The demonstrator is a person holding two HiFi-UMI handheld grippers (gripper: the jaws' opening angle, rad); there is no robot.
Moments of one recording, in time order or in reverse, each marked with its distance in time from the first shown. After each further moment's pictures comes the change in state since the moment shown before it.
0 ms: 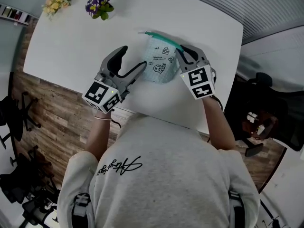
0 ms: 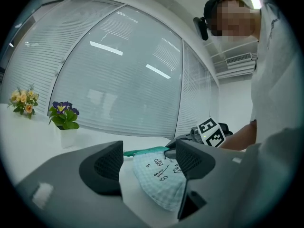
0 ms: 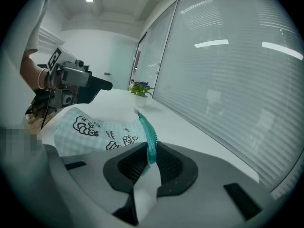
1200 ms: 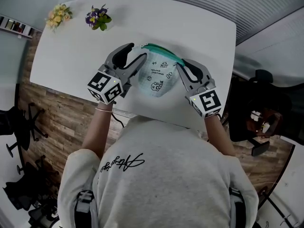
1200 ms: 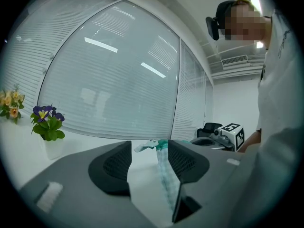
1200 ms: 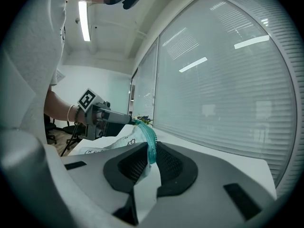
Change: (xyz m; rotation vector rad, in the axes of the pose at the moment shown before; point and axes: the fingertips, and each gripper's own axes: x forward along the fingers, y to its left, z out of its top) left arm 0.035 -0.004 0.024 0.013 0.015 -0.077; right arm -0.087 0.017 0.032 0.182 -0.387 0.012
